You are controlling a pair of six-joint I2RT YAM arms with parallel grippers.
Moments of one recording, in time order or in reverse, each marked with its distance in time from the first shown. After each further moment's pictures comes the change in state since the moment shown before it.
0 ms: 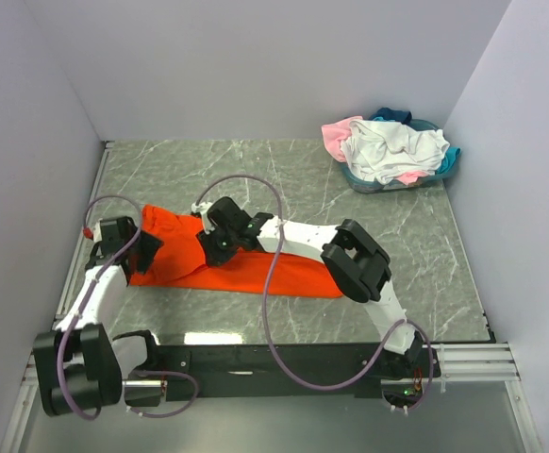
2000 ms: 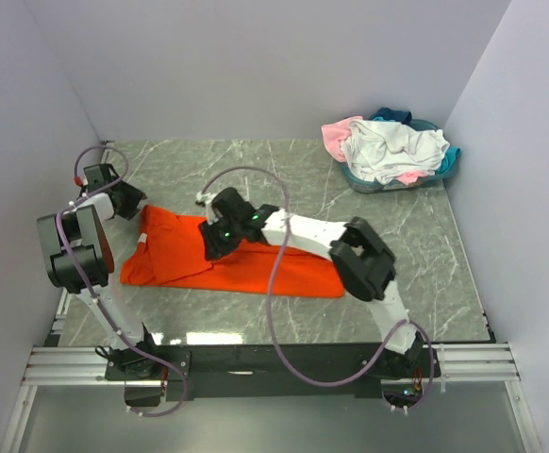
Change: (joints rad) left arm 0.131 0.834 0.625 0.221 0.116 0.122; right arm -0.023 -0.016 0.042 -0.047 -0.051 0.070
